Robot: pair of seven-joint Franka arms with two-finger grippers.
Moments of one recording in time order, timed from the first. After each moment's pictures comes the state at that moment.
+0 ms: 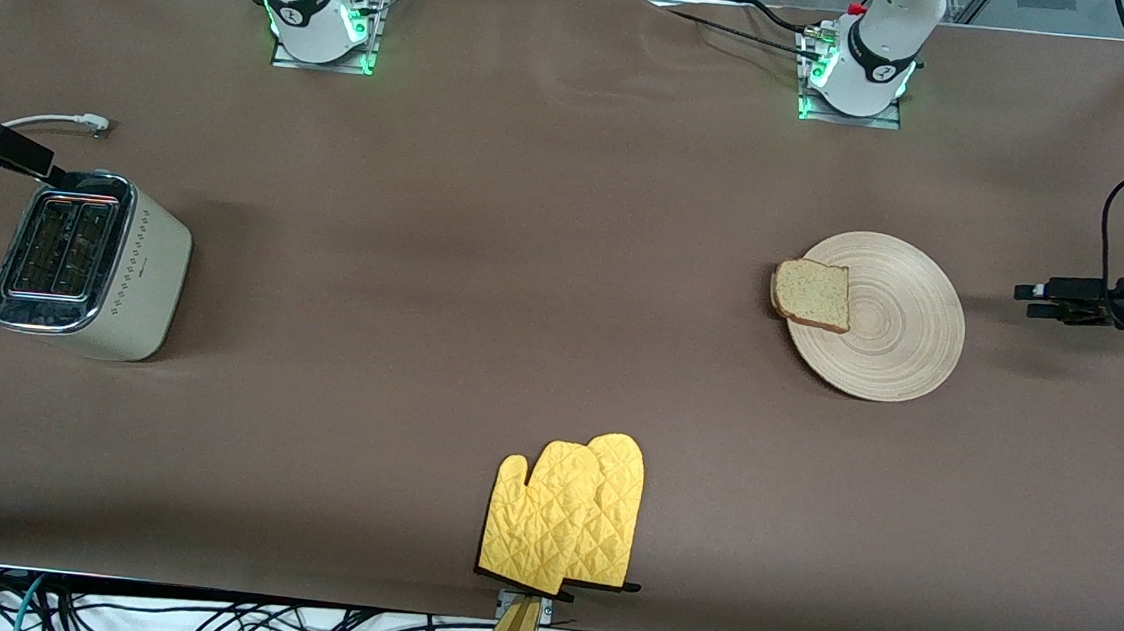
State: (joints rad) left arm 0.64 0.60 -0.03 -1.72 -0.48 1.59 0.87; right arm -0.15 0.10 0.02 -1.56 0.00 1.56 -0.04
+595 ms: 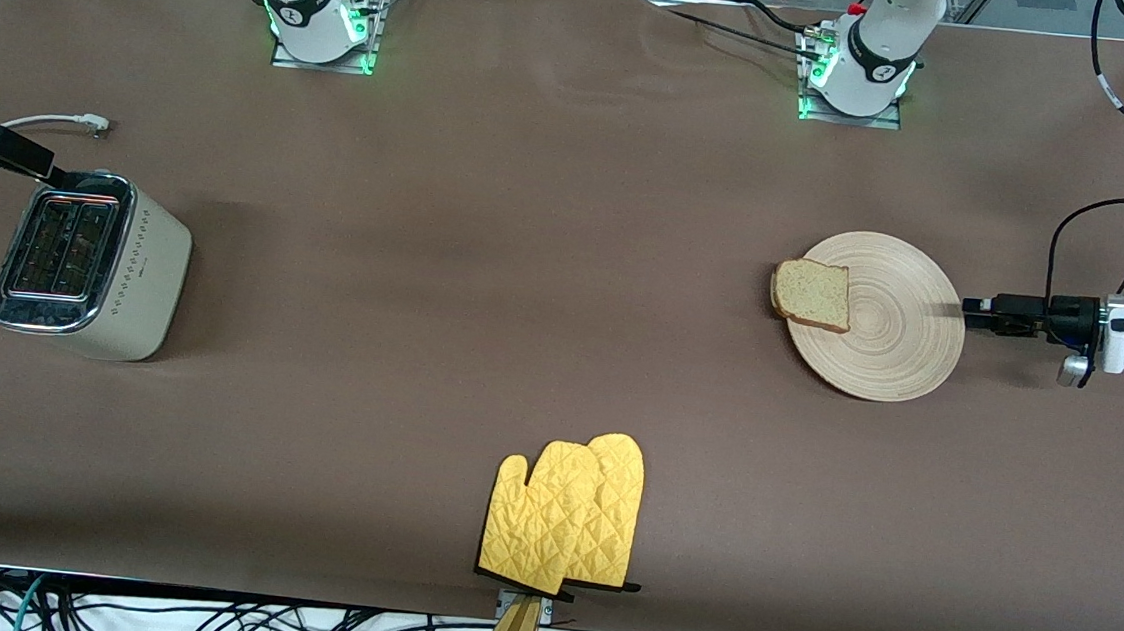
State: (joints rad) left arm 0.65 0.73 -0.07 -1.71 -0.59 1.59 0.91; right arm -0.15 0.10 0.02 -1.56 0.00 1.56 -0.04
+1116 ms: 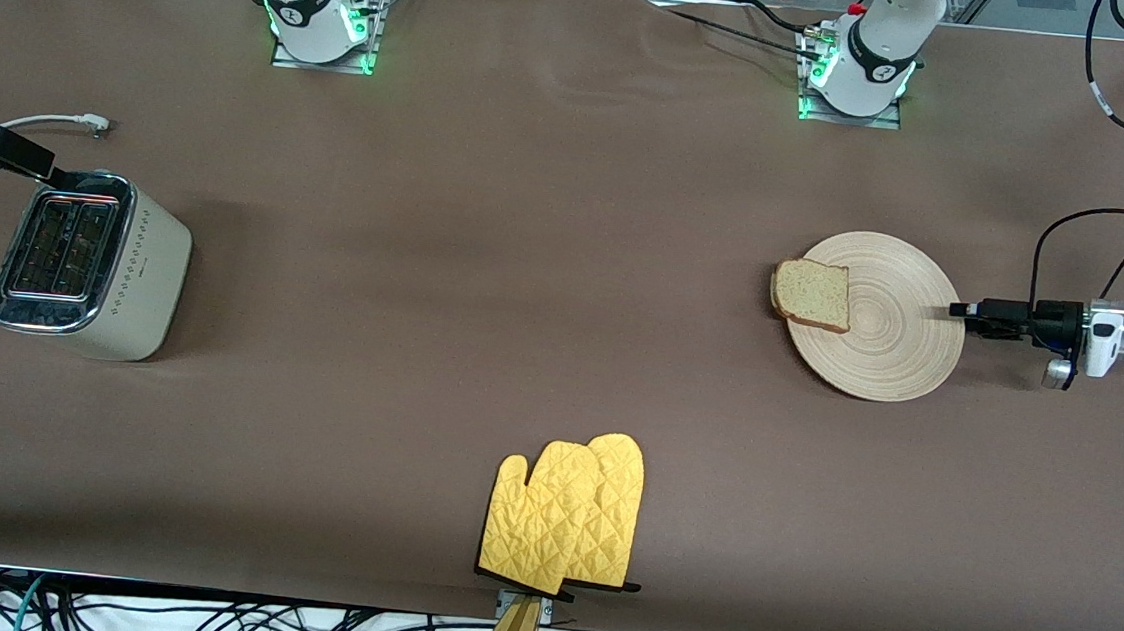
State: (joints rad) left arm 0.65 0.76 -0.08 -1.72 -0.59 1.63 0.91; right arm -0.15 0.10 0.02 -1.56 0.00 1.56 -0.04
